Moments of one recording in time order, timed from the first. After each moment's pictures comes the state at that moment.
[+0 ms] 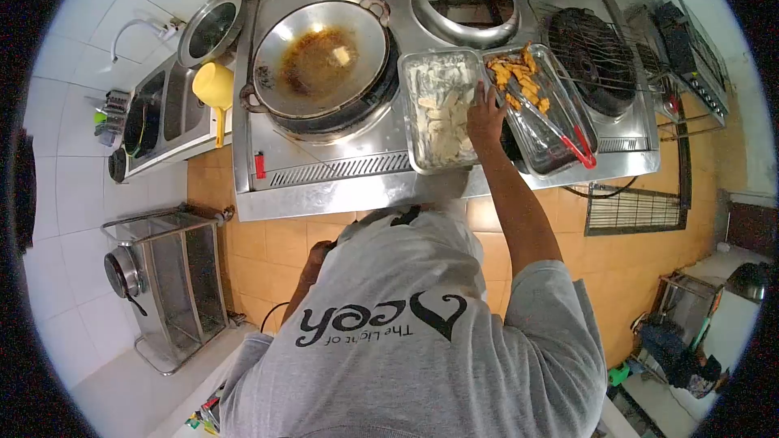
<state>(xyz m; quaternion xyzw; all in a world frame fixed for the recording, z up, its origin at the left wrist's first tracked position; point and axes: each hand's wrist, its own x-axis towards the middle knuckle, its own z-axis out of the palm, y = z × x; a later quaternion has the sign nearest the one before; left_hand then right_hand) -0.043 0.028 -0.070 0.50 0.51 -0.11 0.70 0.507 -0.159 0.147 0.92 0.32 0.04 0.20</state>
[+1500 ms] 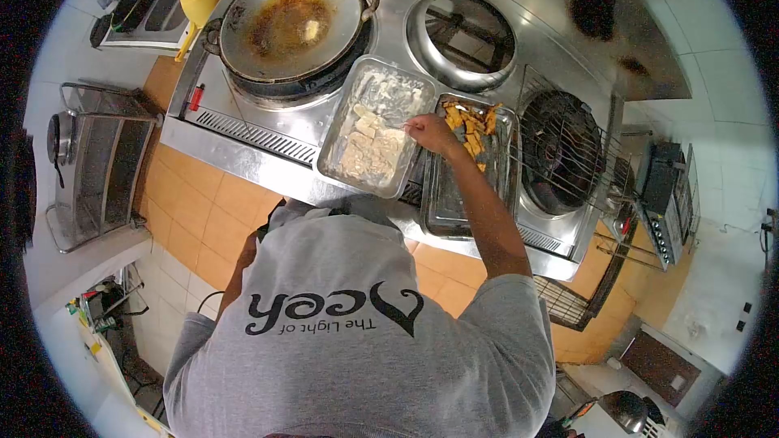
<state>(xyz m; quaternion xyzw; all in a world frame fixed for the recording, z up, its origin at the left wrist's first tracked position) 0.046 -0.174 -0.021 0.41 0.69 -0.04 0.59 0.647 -0.166 0.161 0.72 0.52 -0.41 -0.20</state>
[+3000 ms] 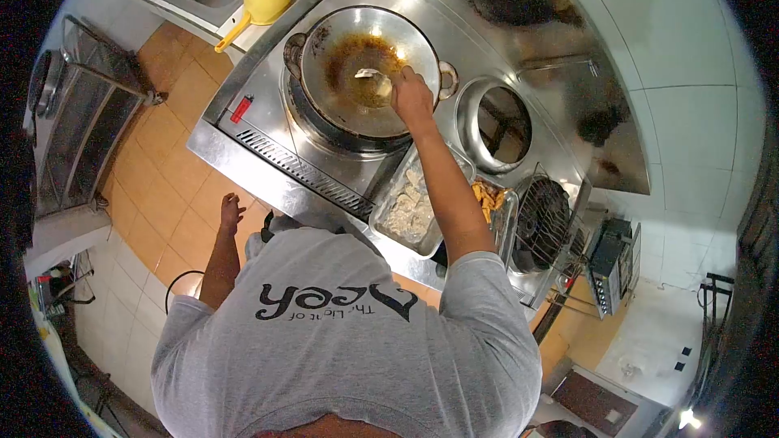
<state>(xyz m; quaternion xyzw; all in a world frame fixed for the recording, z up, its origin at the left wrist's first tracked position) 0.021 0.014 -0.065 0.26 0.71 0.21 0.62 0.509 0.119 0.223 0.71 0.69 0.06 -0.11</state>
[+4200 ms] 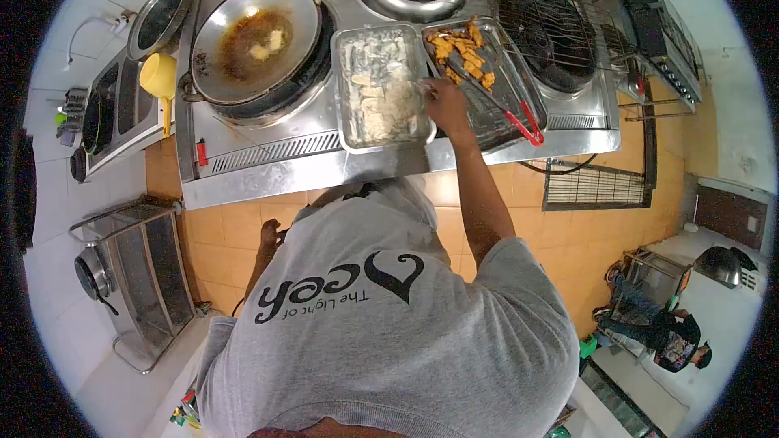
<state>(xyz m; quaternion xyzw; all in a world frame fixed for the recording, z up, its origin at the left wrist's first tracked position) 0.007 0.000 -0.034 0.42 0.65 -0.03 0.63 0.530 -0.227 0.176 0.86 0.34 -0.04 -0.37</state>
